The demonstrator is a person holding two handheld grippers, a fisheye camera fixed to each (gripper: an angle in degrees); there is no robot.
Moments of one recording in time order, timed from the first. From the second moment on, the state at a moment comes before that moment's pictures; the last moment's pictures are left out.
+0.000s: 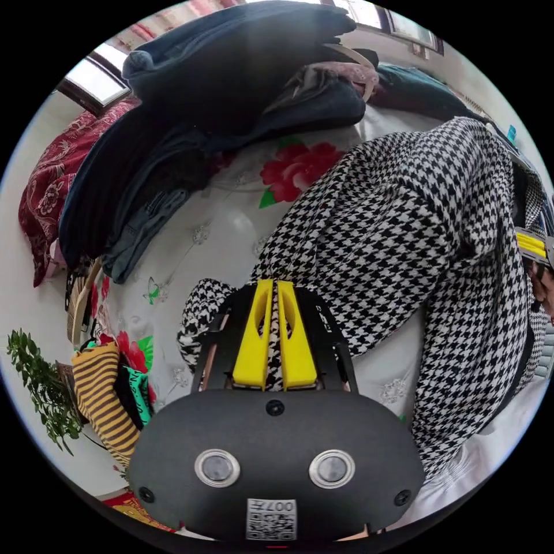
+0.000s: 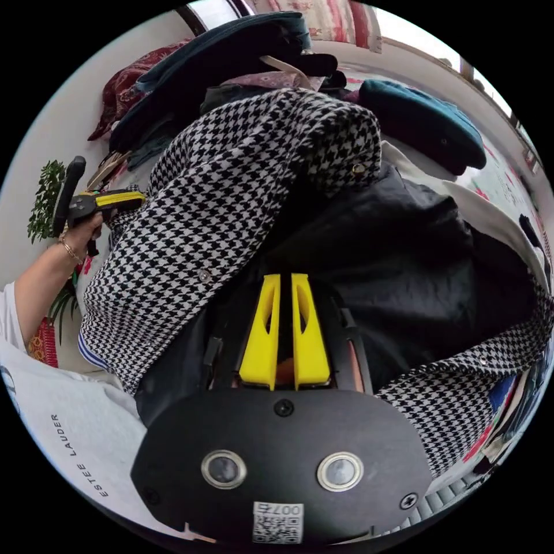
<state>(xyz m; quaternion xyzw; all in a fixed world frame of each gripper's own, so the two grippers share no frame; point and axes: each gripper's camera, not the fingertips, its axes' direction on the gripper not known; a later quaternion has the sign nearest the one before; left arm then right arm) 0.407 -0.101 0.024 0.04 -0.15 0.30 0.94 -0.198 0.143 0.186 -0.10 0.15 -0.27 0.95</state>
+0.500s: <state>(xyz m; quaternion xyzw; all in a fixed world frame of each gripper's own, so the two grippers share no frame) 0.231 -0.042 -0.047 0.11 -0.05 0.11 0.99 -0.118 0.253 -0.004 0.04 0.15 -0.14 0.98</state>
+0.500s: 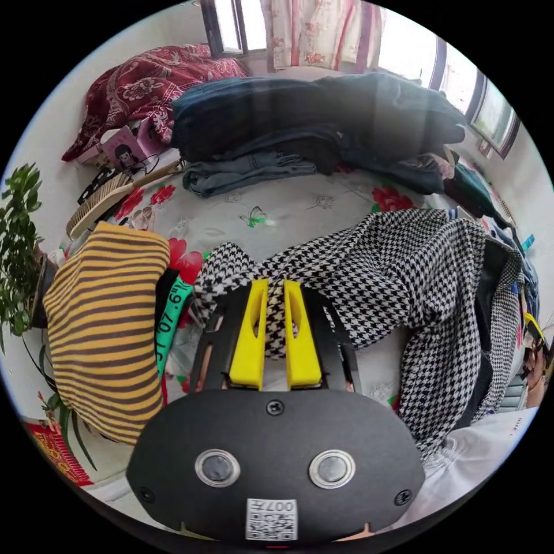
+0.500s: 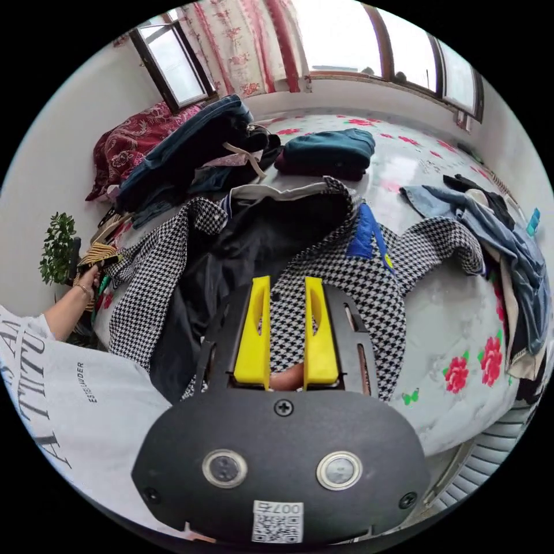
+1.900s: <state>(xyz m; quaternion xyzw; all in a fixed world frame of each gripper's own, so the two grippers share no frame) 0.395 0.209 -0.010 -0.08 0.09 0.41 0.91 0.129 0.483 -0.045 -0.07 -0.03 0.00 1.00</state>
